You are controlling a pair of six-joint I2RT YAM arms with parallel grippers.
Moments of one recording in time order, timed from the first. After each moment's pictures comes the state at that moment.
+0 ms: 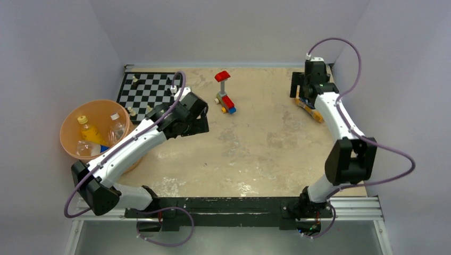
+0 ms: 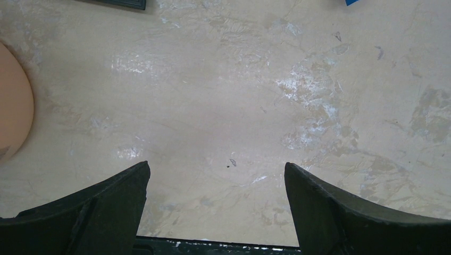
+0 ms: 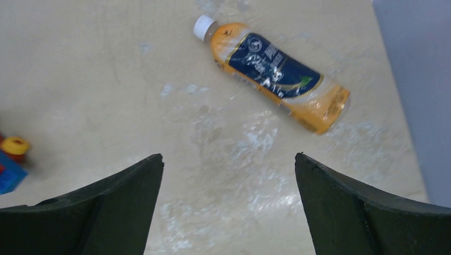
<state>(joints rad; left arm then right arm) -0.74 1.35 1.36 -1.08 -0.45 -0.83 0.06 1.52 1.36 -0.56 0.30 0.17</state>
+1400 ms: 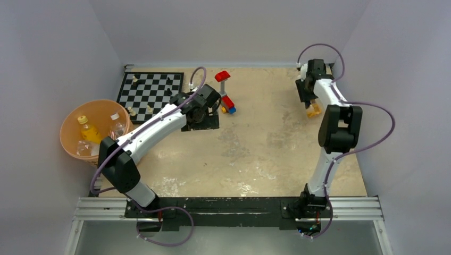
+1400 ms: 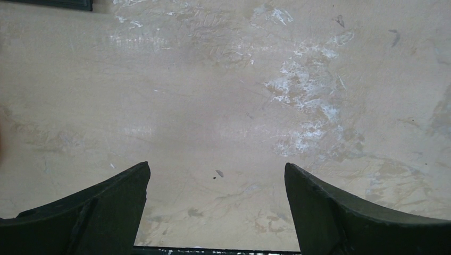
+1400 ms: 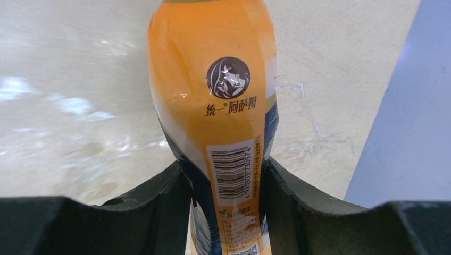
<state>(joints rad) -0.70 1.60 1.47 -1.05 -0.36 -0.74 -0.07 2.08 1.67 -0.61 0.20 -0.36</state>
